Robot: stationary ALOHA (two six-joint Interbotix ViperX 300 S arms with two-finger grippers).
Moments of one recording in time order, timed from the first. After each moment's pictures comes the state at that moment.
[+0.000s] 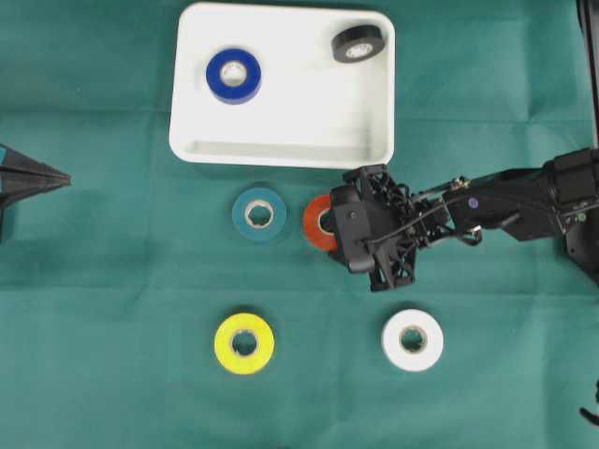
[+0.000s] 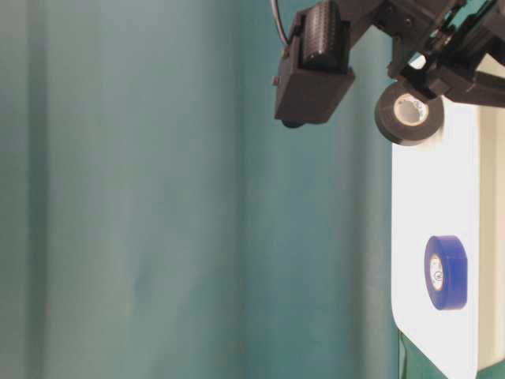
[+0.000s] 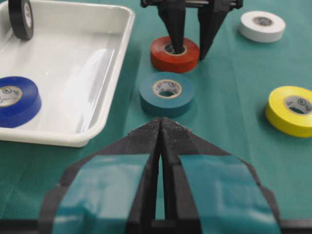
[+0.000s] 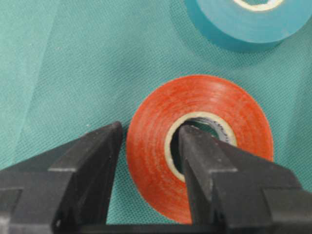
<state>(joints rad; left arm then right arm) 0.04 -1.35 1.53 -0.02 -0.06 -0.01 0.04 0.15 0.76 -0.48 -0.03 0.43</state>
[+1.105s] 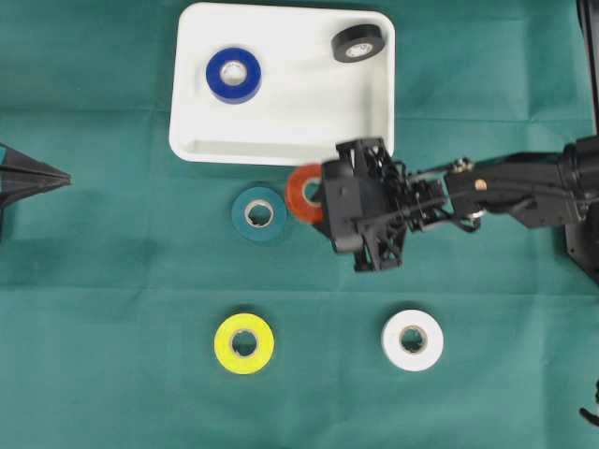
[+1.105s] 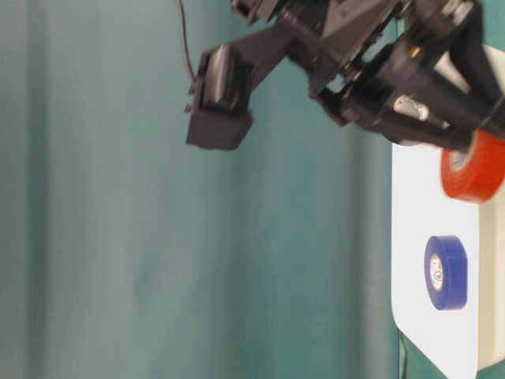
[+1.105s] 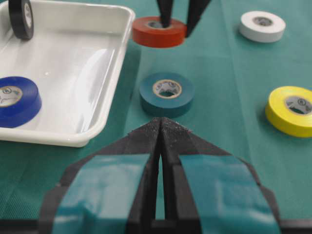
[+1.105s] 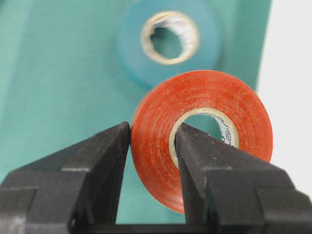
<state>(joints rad) 0.04 -1.35 1.53 -0.02 -0.06 -0.01 0.00 0.04 0.67 -0.48 0.10 0.43</state>
